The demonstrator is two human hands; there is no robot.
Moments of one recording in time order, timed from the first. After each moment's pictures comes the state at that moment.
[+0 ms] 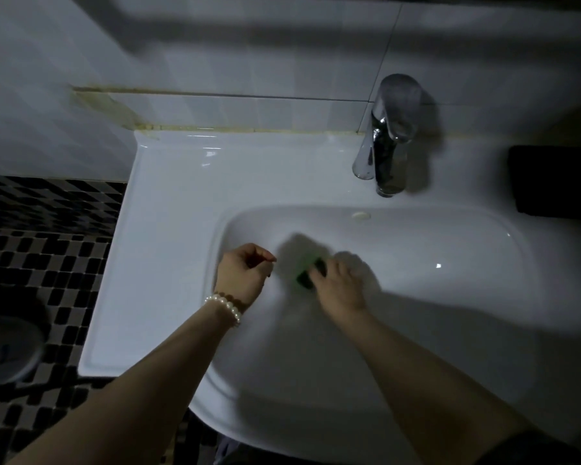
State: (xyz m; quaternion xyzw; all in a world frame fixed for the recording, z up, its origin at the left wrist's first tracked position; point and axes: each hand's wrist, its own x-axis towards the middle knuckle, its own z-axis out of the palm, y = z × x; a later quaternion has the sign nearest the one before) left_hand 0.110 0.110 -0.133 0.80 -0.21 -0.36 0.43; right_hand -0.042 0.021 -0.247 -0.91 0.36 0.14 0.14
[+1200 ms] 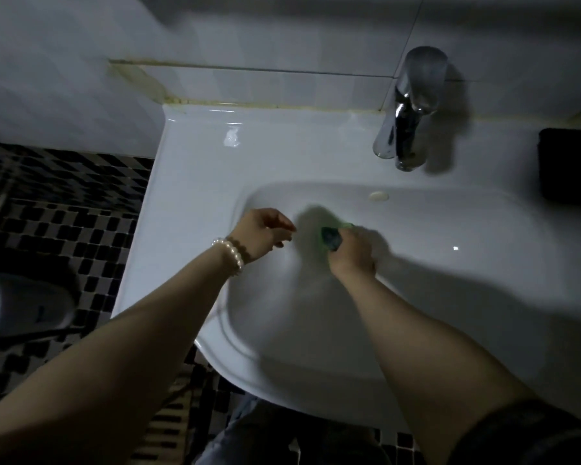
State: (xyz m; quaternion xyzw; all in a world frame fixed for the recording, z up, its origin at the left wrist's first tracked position) left_hand 0.129 0.103 -0.103 0.78 -0.30 -0.45 0.32; right_hand -0.016 0.008 -0.218 -0.73 0.59 0.08 0.34
